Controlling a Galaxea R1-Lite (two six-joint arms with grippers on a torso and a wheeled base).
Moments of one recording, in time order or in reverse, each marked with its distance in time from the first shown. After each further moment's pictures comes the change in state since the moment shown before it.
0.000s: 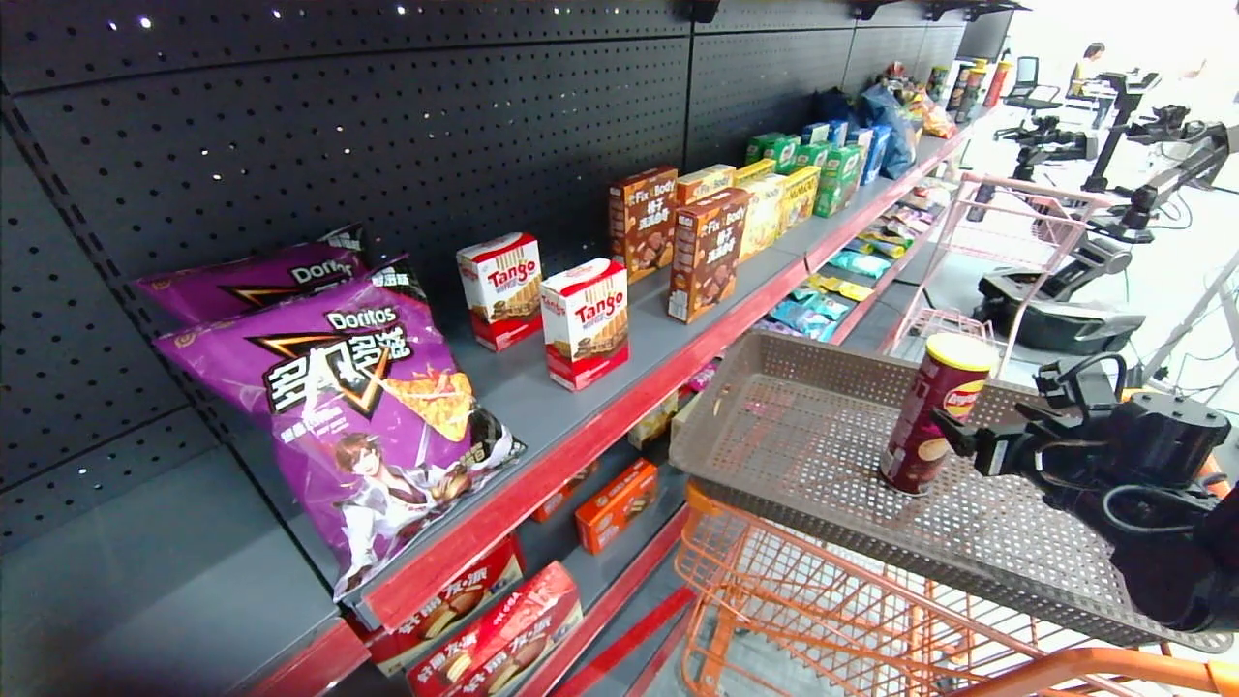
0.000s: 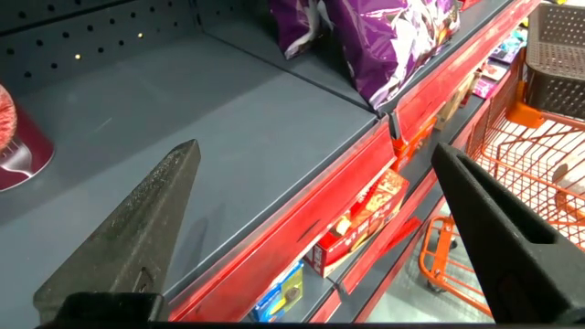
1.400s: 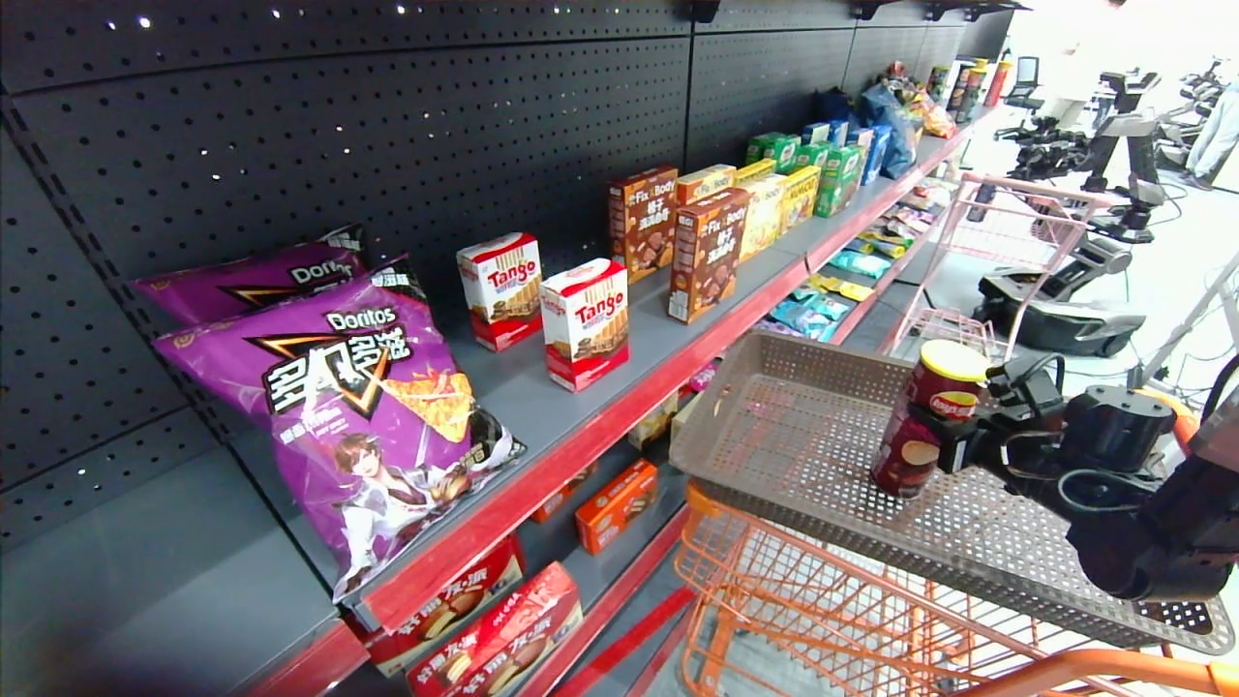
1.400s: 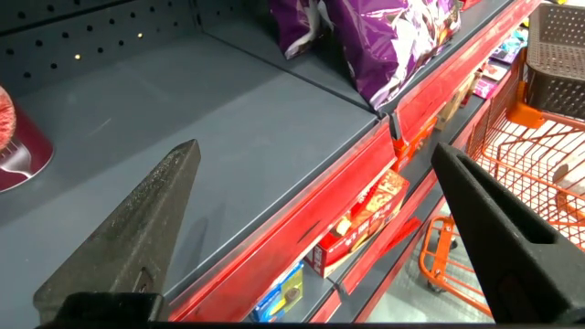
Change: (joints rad) left arm 0.000 0.000 0.000 0.000 0.000 0.000; right arm 0.006 0.106 -0.146 0.028 0.247 -0.086
